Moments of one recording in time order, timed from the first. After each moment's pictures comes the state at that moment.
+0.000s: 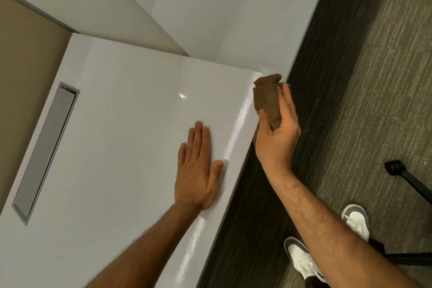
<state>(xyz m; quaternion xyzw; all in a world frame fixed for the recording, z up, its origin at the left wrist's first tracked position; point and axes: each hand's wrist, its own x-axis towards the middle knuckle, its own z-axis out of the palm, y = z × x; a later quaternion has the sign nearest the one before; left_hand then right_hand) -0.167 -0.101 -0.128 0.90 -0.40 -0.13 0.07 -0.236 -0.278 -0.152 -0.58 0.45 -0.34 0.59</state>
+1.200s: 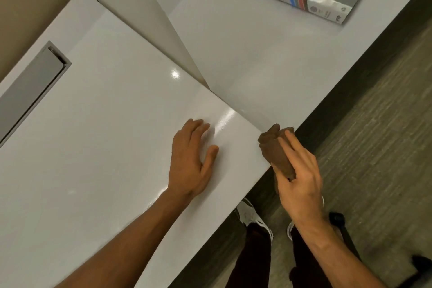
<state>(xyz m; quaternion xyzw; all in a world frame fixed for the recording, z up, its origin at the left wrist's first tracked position) -0.100 -0.191 -0.108 0.93 -0.24 -0.07 0.26 -0.241 -0.383 -0.120 -0.84 0.27 -0.13 0.44</state>
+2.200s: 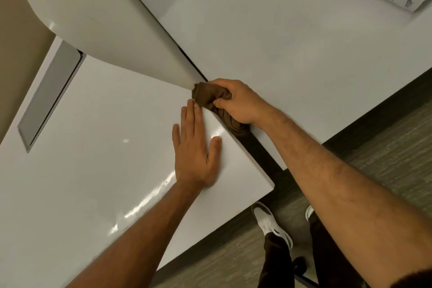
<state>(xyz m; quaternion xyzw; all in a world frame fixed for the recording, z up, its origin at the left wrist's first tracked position) -0.069 -0.262 -0.134 0.98 -0.10 -0.09 0.12 0.006 -0.446 -0.139 -0.69 0.03 0.24 0.68</state>
